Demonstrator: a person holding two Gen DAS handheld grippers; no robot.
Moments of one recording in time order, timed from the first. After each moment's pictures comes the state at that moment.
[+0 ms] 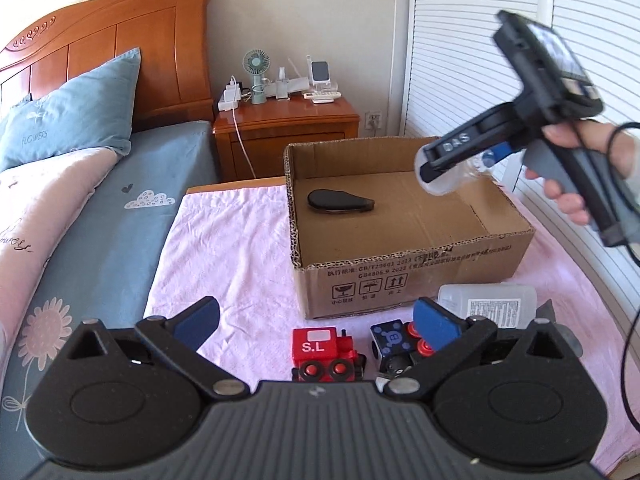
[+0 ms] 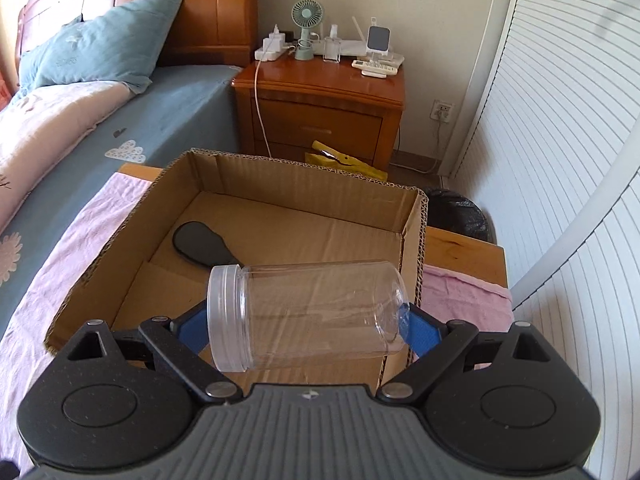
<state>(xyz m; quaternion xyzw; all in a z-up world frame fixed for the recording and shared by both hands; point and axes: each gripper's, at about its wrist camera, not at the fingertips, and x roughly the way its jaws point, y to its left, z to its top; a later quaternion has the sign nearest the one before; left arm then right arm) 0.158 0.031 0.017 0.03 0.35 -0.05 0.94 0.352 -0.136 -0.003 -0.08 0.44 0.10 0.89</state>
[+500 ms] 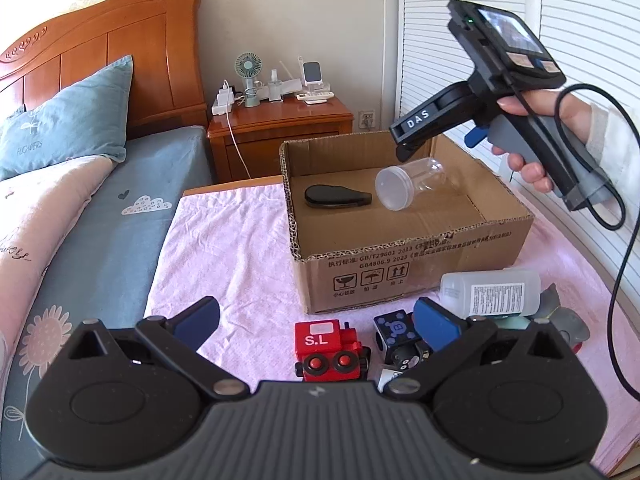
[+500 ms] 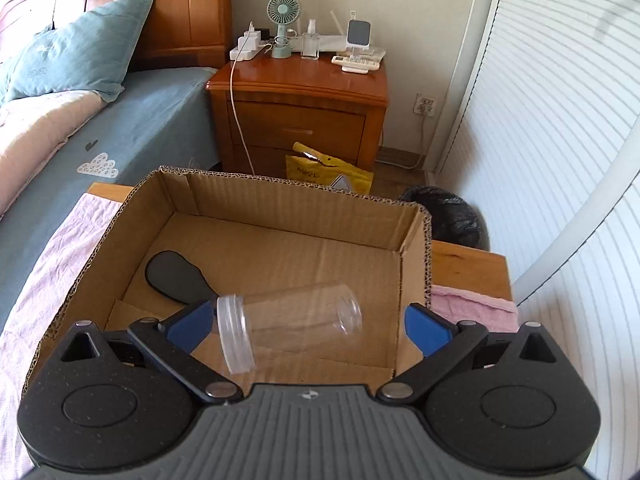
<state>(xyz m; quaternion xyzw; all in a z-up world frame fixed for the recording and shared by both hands) 0.150 0.031 0.009 0.04 0.34 -0.06 0.94 0.370 -0.128 -0.006 -0.08 0.43 0.08 0.90</state>
